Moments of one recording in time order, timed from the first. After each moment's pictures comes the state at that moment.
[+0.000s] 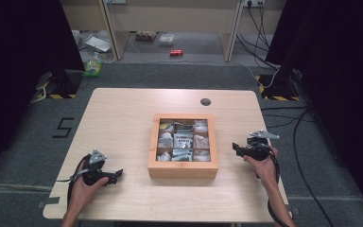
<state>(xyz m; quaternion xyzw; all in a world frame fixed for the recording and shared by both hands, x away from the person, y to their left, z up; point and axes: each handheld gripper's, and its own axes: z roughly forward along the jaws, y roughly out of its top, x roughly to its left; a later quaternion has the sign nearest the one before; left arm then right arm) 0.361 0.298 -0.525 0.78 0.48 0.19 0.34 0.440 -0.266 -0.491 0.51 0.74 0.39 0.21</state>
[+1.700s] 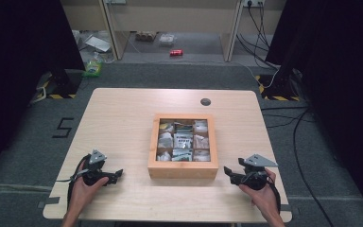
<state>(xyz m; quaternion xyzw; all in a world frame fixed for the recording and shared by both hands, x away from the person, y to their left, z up) 0.361 0.298 -0.526 0.78 0.48 0.19 0.34 0.342 -0.236 -0.483 0.44 0.77 0.42 0.19</state>
